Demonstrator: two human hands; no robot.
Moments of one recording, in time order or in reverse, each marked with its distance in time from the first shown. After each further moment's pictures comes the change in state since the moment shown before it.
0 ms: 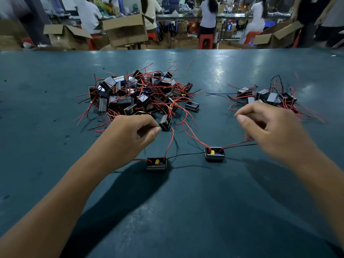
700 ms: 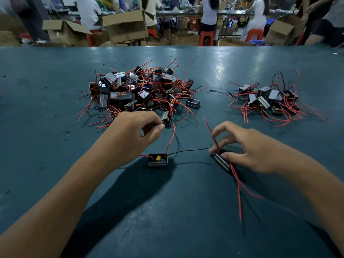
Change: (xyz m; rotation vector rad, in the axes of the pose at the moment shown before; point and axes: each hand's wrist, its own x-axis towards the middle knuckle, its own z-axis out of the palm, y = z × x) left_hand 0.000 0.008 0.000 0.059 -0.009 0.075; right_hand -0.006 0.006 0.022 -0.018 -0.636 0.019
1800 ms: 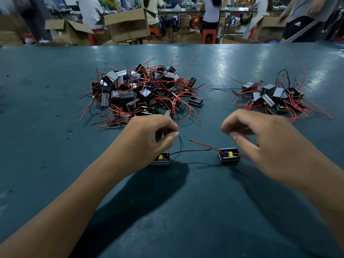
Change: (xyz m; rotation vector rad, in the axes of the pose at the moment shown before) left_hand -0.002 0.018 0.013 -0.082 -0.010 0.020; right_hand -0.020 -0.046 -0.004 -0.147 0.468 -0.053
